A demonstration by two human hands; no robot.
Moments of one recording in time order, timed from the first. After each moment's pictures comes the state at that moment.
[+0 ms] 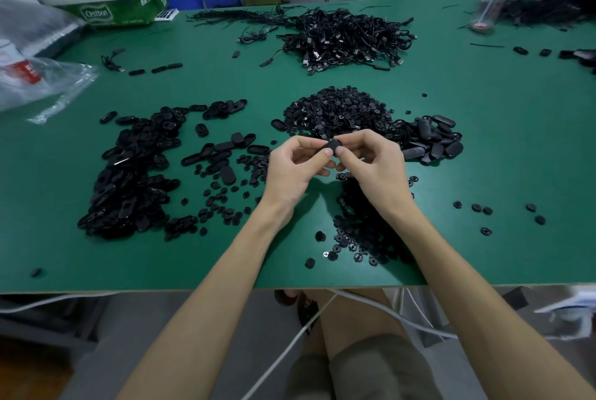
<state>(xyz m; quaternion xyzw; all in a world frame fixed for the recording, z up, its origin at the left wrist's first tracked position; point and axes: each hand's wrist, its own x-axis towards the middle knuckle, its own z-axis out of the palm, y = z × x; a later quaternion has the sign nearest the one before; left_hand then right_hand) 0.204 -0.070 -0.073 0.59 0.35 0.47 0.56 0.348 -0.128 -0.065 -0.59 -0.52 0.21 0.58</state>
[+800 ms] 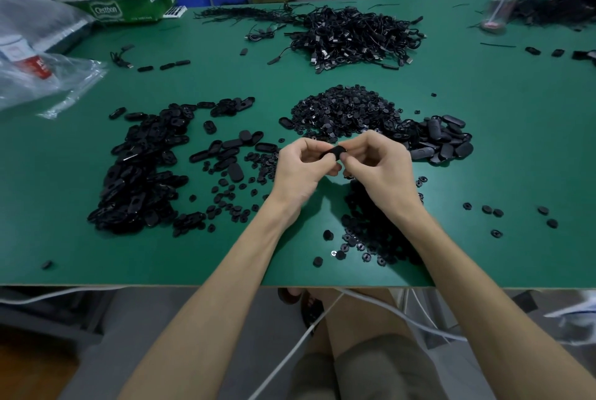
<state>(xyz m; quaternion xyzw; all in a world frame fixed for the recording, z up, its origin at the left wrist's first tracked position) 0.203 -0.069 -0.074 0.59 0.38 0.45 0.56 0.347 -0.127 -0.072 -0.57 -0.54 0.22 0.57</state>
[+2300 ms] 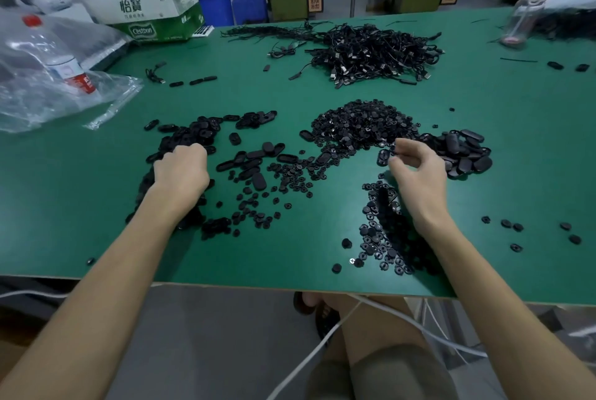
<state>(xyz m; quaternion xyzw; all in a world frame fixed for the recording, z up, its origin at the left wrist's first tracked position) 0.040 -0.014 -0.013 0.73 0.68 0.00 -0.03 0.362 -0.124 -0.073 -0.68 -0.40 0.19 0.58</state>
